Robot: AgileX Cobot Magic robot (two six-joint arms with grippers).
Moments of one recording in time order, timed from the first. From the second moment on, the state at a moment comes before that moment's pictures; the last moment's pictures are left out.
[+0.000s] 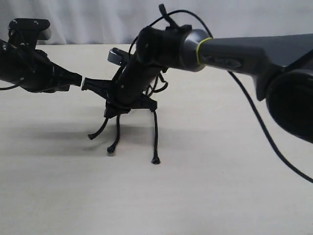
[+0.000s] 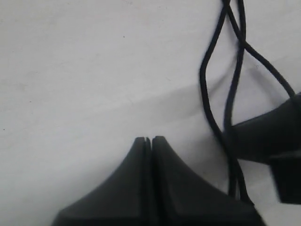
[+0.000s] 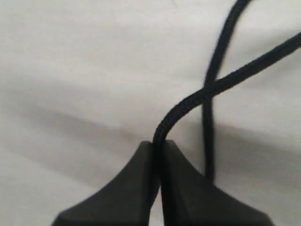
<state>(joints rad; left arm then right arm) -0.06 1.62 -0.93 -0.49 0.41 0.42 0.62 2.29 -1.79 0.45 0.79 0.38</state>
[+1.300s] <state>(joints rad) -0.18 1.77 -0.85 -0.58 0.49 0.56 0.51 2.21 -1.73 0.20 0.93 0.43</state>
